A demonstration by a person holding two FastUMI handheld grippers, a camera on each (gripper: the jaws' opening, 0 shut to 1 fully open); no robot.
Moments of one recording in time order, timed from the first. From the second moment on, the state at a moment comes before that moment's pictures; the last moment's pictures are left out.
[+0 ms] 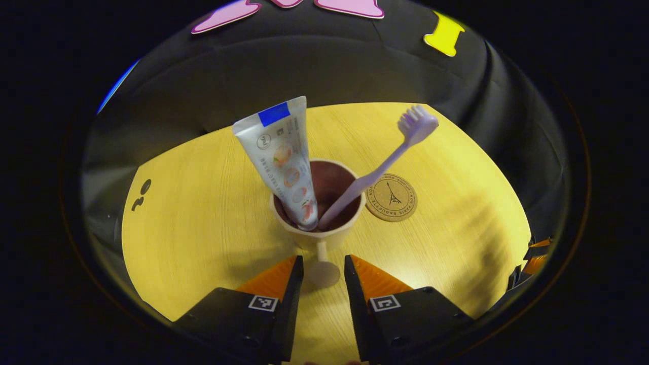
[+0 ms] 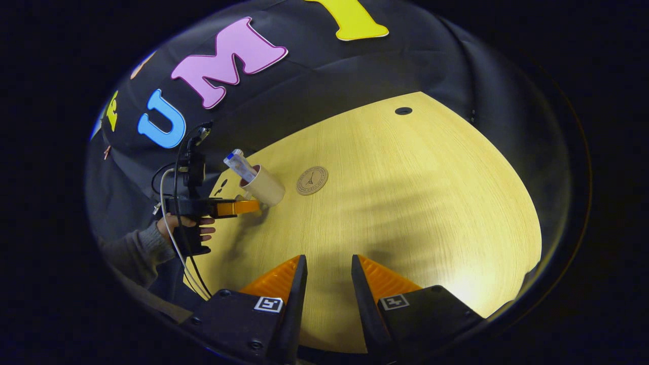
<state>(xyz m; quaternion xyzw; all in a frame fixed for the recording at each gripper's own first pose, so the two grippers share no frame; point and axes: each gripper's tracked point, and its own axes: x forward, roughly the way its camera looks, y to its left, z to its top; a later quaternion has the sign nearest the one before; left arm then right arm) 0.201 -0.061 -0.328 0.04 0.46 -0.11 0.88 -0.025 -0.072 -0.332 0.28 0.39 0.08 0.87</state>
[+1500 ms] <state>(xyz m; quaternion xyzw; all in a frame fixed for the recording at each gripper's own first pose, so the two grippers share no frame) 0.218 -0.074 -0.321 0.03 0.46 -0.13 0.88 -0.042 -0.066 -0.348 0.30 0.40 0.07 0.86</state>
